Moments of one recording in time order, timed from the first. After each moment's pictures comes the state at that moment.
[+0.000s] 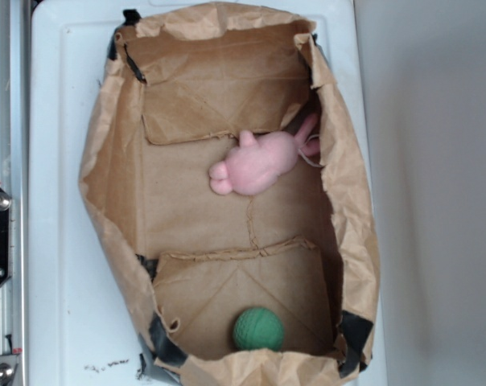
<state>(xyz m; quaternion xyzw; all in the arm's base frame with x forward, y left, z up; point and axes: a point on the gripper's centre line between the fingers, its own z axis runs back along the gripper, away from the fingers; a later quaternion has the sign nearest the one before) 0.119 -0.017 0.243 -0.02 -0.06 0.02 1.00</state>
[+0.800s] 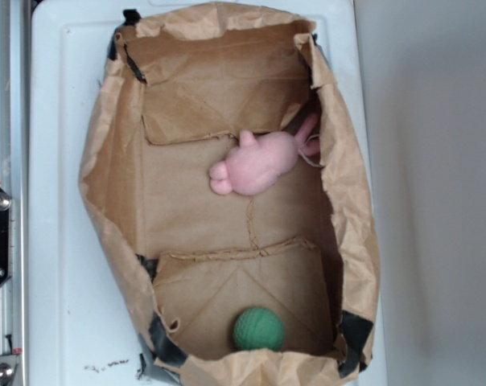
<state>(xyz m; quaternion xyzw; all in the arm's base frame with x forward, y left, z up) 0.117 -0.017 0.239 -0.02 -0.05 0.02 1.00</state>
